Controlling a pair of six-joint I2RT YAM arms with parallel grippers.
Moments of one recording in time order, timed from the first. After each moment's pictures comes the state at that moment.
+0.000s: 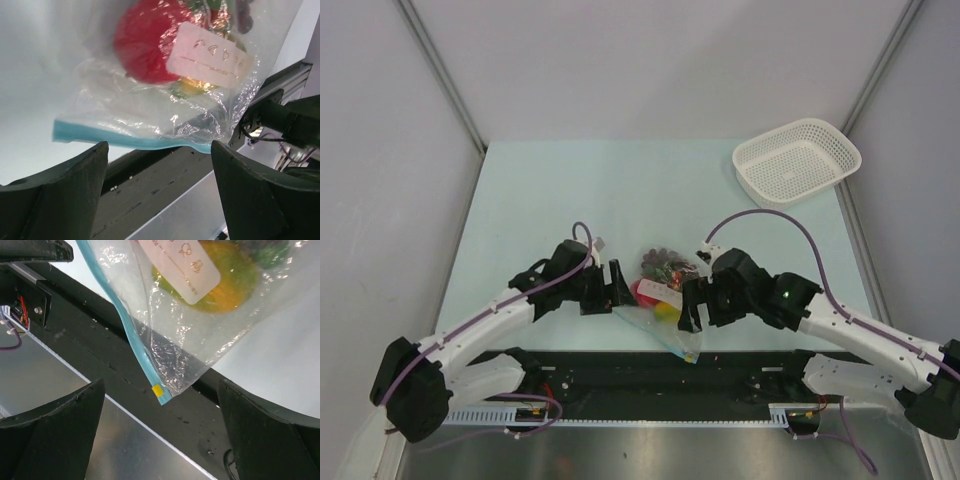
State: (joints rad) left arm -0.62 1.07 0.63 -0.43 0.36 -0.78; right arm 0.90 0.97 0.84 -0.74 -0.13 0.61
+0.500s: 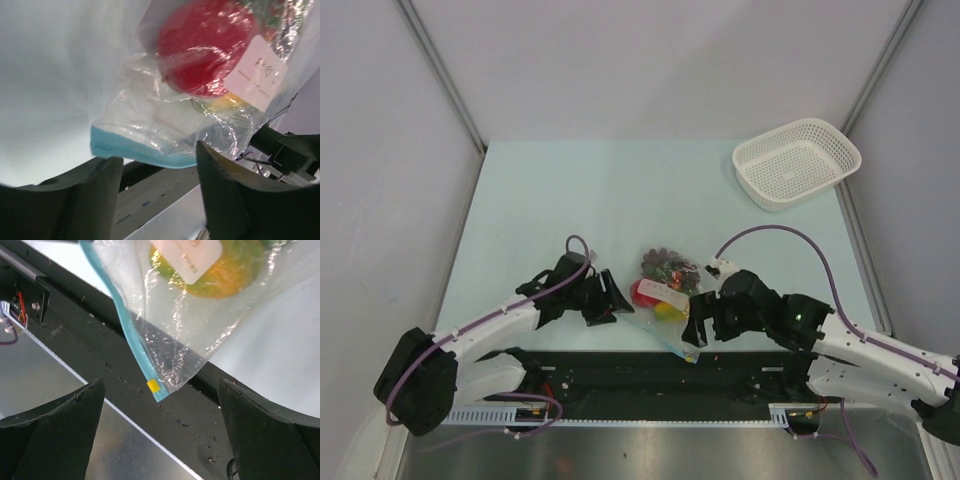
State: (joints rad) left arm -0.61 1.08 0.47 -0.31 0.33 -1.00; right arm 1.01 0.82 0.67 -0.65 -0.04 0.70
